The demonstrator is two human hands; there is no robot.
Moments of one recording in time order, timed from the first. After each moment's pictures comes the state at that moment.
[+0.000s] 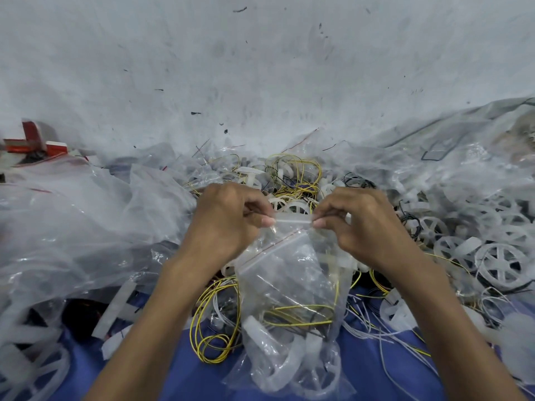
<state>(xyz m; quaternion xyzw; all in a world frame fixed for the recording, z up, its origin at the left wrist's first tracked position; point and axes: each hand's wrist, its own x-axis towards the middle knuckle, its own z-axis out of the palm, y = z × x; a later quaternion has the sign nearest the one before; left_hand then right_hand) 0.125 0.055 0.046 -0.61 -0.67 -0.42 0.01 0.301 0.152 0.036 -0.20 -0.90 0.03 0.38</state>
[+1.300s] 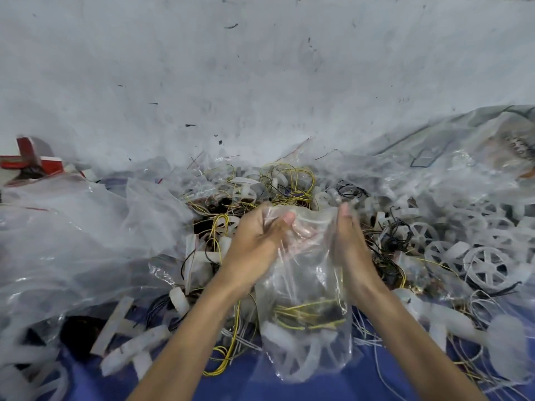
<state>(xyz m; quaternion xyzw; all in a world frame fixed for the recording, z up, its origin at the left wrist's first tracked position) 0.152 0.080 0.016 -0.55 -0.49 -0.62 -0.26 0.291 0.148 -0.005 -0.36 -0.64 0.51 0.44</state>
